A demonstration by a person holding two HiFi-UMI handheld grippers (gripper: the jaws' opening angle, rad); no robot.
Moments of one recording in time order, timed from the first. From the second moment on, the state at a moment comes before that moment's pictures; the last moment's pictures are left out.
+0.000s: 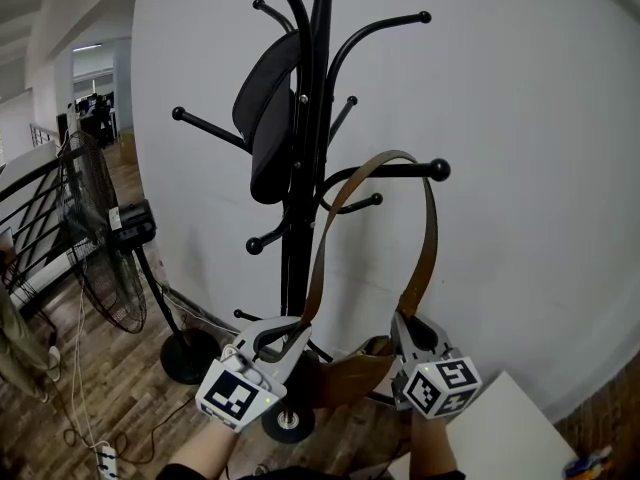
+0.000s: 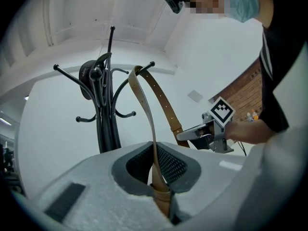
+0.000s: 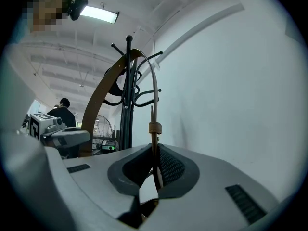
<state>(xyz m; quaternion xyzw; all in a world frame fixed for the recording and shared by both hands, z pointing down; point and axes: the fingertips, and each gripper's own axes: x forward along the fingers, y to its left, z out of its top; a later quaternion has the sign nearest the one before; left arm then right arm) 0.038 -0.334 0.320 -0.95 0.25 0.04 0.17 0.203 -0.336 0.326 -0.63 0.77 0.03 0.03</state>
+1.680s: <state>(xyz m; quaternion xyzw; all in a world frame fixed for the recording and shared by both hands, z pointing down) 0.073 -0.244 0.322 -0.95 0.24 0.06 0.17 0.248 -0.237 0.319 -0.62 0.78 0.03 0.07</state>
